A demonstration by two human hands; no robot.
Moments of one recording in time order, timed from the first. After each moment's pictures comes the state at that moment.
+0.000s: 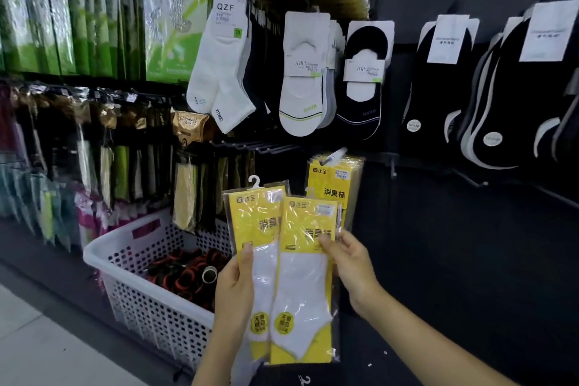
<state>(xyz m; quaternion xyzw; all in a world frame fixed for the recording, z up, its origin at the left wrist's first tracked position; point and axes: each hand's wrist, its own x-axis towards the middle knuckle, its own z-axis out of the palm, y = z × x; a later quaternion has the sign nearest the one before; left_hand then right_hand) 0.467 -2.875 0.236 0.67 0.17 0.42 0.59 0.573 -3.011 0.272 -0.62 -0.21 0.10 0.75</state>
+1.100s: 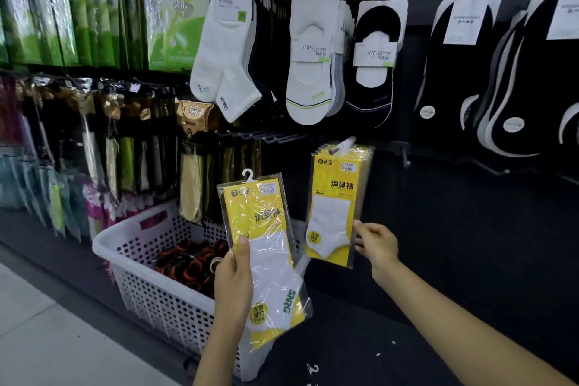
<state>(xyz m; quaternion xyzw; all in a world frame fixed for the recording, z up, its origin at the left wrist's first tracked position) 0.467 -2.861 0.228 0.66 0.22 0.42 0.58 0.648 -3.010 0.252 -0.69 0.00 0.02 0.72</state>
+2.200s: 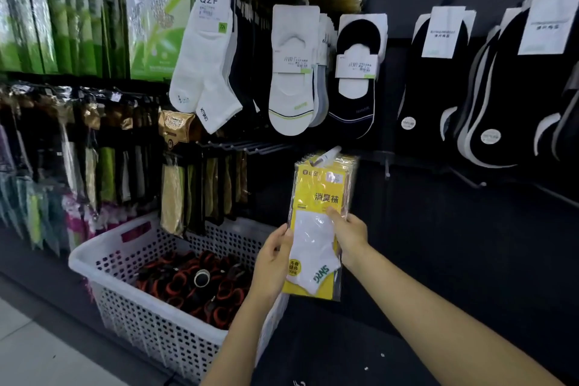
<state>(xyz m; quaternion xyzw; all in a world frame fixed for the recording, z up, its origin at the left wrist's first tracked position) 0.555 -2.884 0.235 0.68 0.08 0.28 0.67 0.658 -2.985 0.286 -0.67 -0.03 0.07 0.74</state>
